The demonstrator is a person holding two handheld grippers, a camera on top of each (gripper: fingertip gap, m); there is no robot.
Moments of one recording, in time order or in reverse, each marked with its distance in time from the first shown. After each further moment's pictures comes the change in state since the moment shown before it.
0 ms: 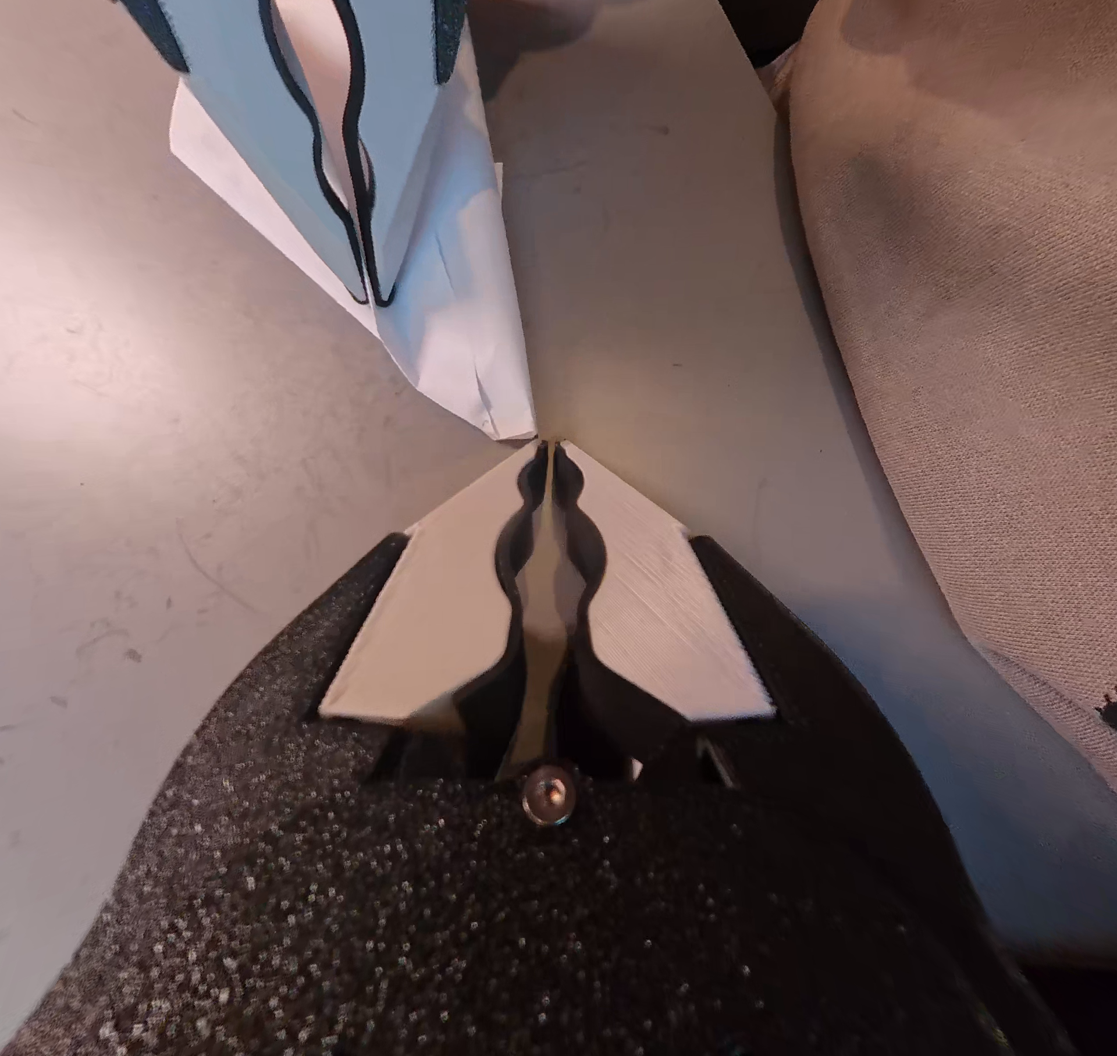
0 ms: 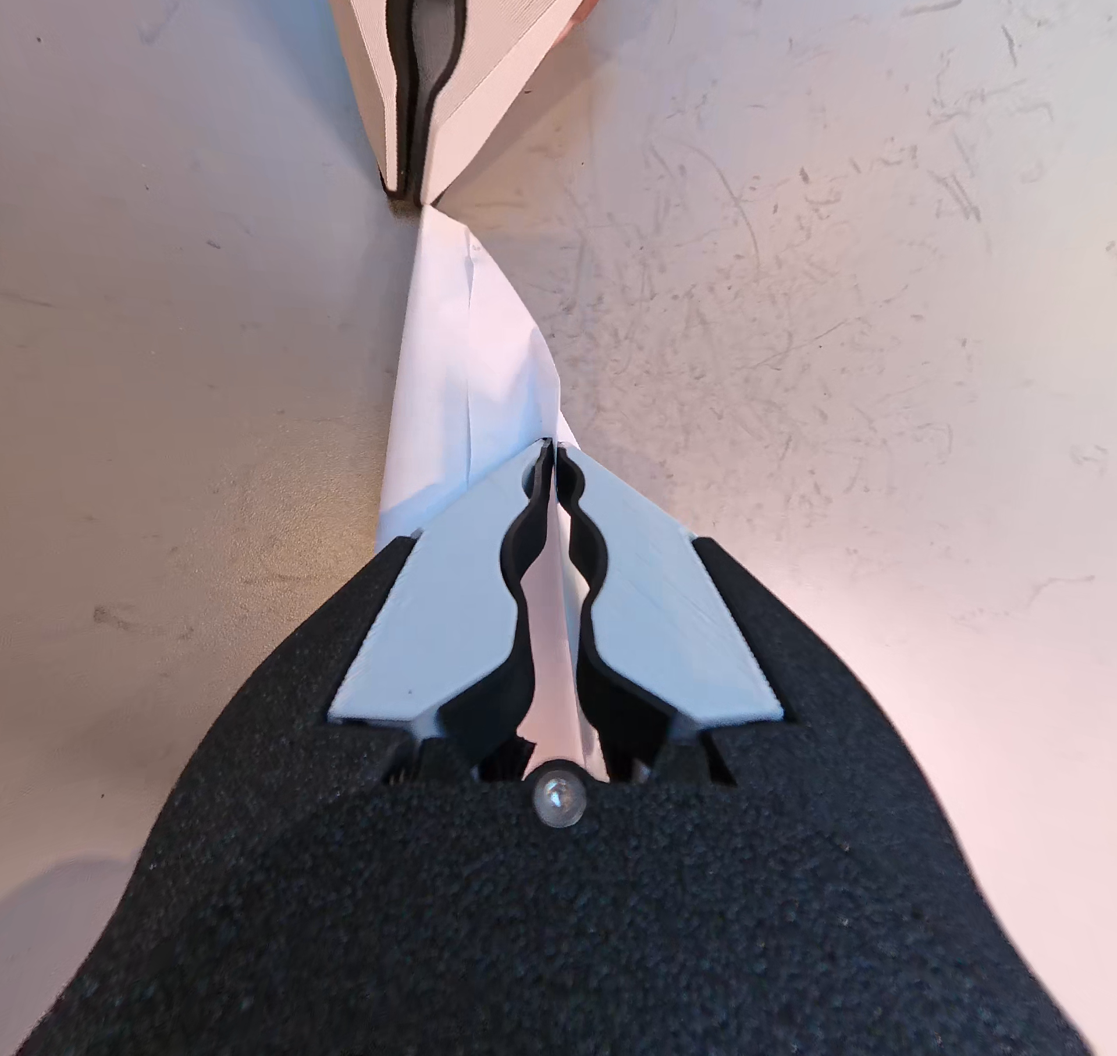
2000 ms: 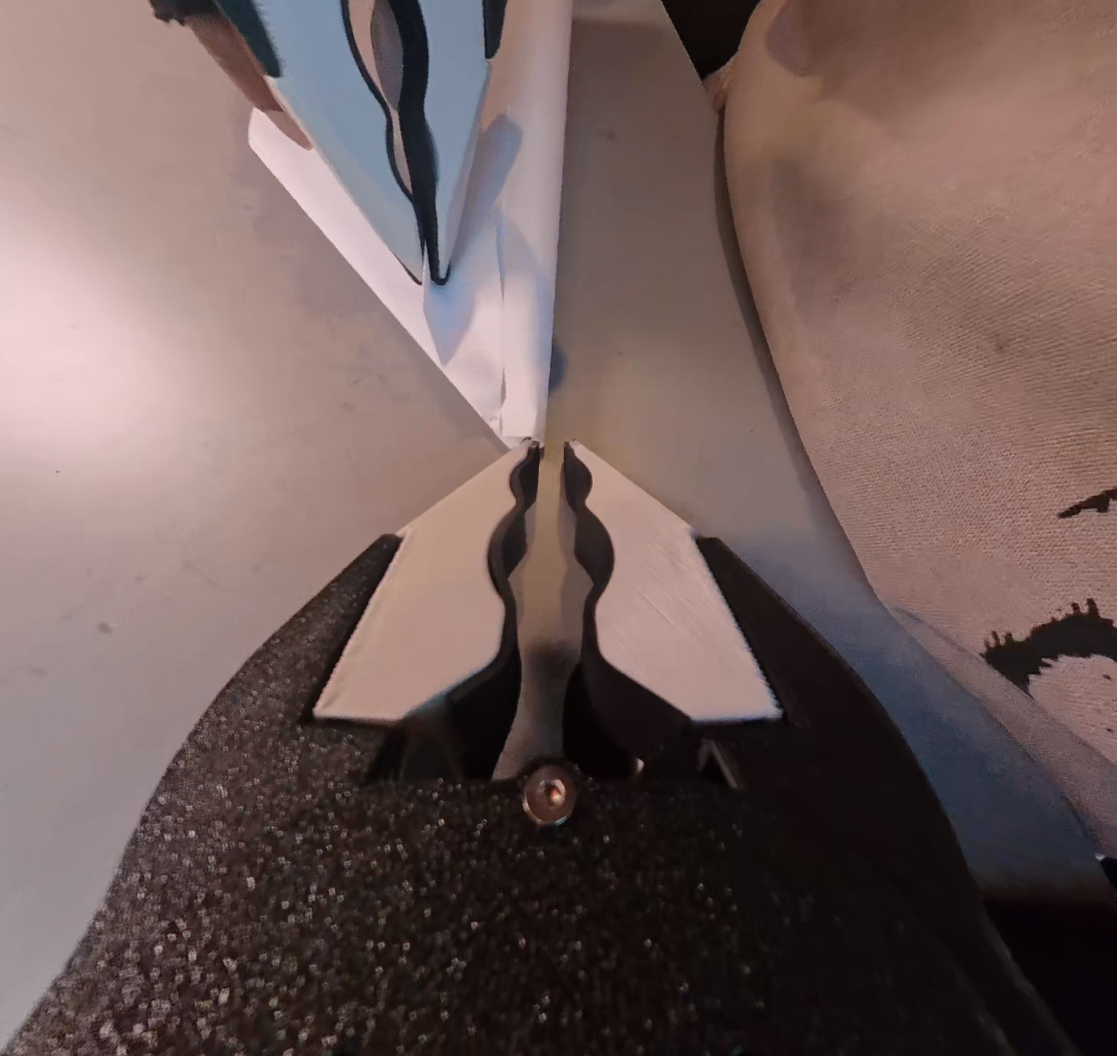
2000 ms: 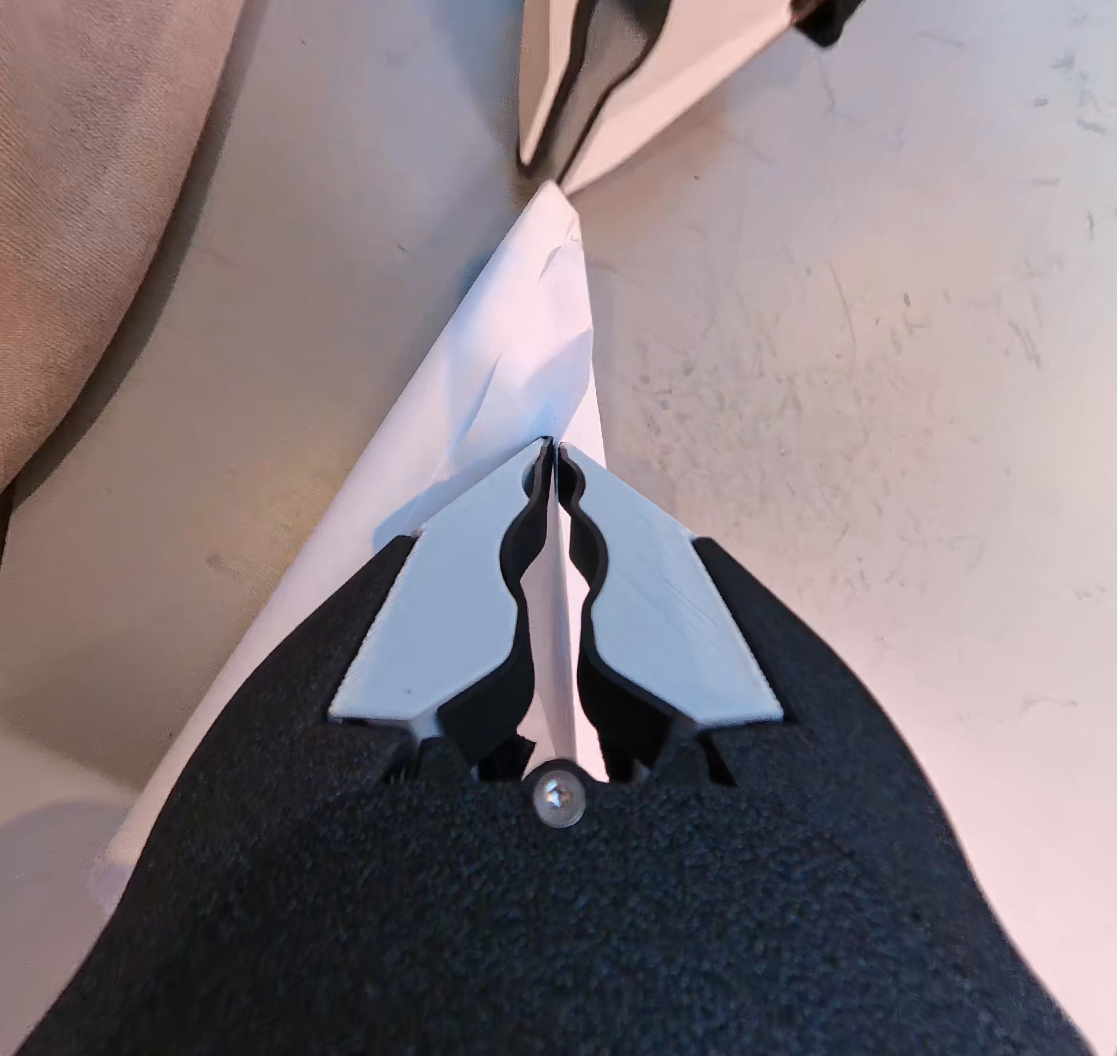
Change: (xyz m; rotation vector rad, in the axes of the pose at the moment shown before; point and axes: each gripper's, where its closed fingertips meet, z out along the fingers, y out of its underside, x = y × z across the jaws) left arm 0.019 0.002 -0.010 -0.007 -0.001 0.028; right arm -0.034 -0.013 -0.005 0.041 -0.079 -0.199
